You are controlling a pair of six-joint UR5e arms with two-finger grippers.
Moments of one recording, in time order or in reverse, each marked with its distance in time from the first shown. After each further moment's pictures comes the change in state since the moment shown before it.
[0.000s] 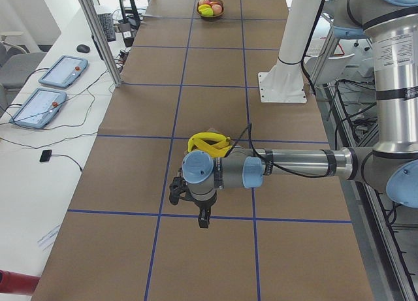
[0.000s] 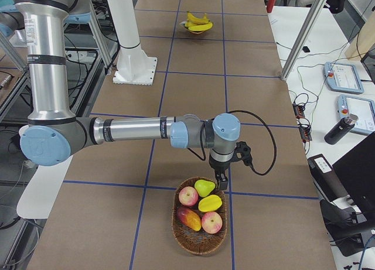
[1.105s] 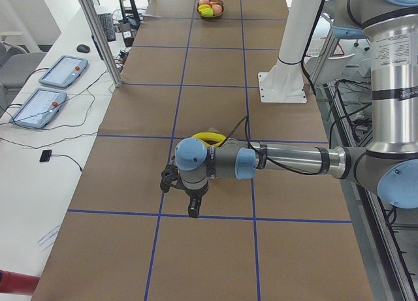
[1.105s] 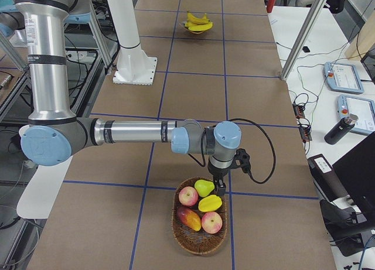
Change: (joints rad) left arm -0.006 -0.046 -0.018 -0.001 -0.008 0.000; right arm -0.004 0.004 -0.044 0.000 0.001 -0.003
